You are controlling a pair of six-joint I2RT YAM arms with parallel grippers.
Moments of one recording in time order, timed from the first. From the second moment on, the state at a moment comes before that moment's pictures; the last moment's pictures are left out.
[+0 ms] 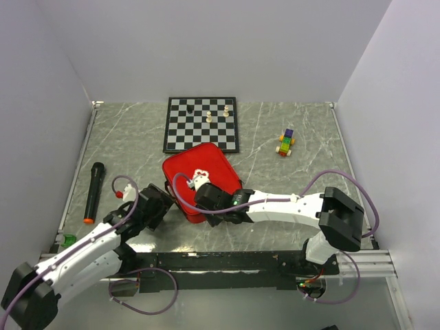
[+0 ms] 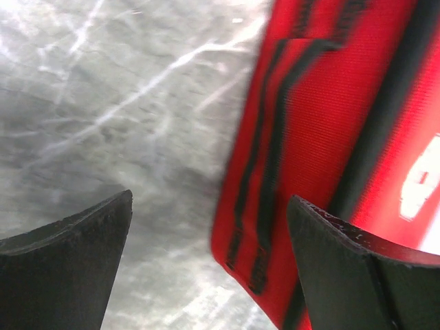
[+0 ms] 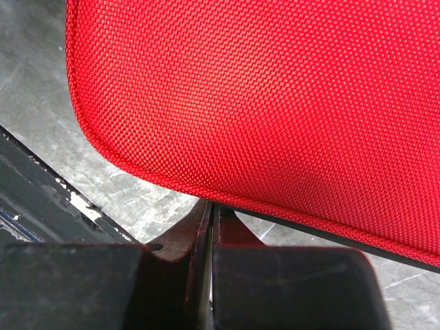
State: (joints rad) left arm -0.63 0.75 0.33 -0.45 -0.31 -1.46; right arm 1.19 1.56 1.03 -0.43 0.19 0.39
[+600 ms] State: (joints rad) left arm -0.63 0.88 0.33 -0.30 -0.33 -1.46; right arm 1.19 1.55 0.99 -0.38 0.20 0.41
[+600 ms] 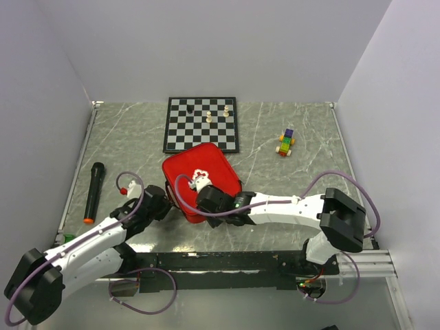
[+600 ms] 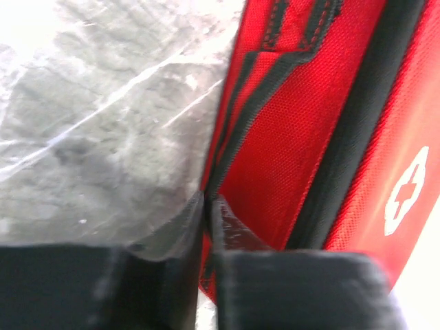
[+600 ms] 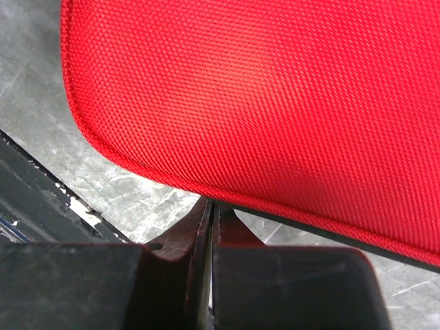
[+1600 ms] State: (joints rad) left arm -0.52 1.03 0.41 -0.22 -0.20 -1.10; right arm 0.81 1.23 0.67 -0.26 0.24 0.47
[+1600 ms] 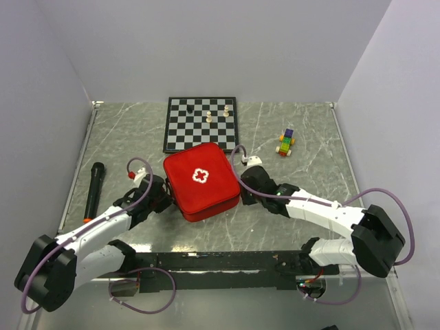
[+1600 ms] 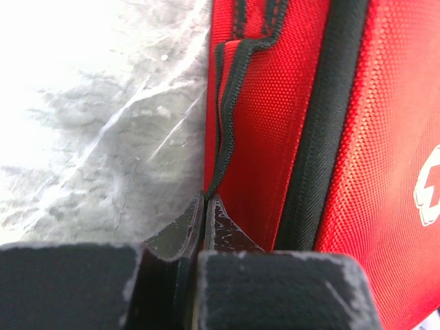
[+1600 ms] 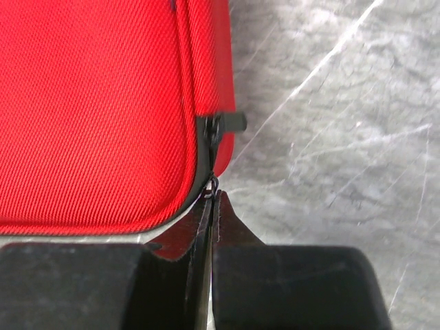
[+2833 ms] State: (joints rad) left arm -0.48 0.79 0.86 -0.54 -0.41 -0.90; right arm 0.72 0.85 0.75 -0.50 0.49 0.43
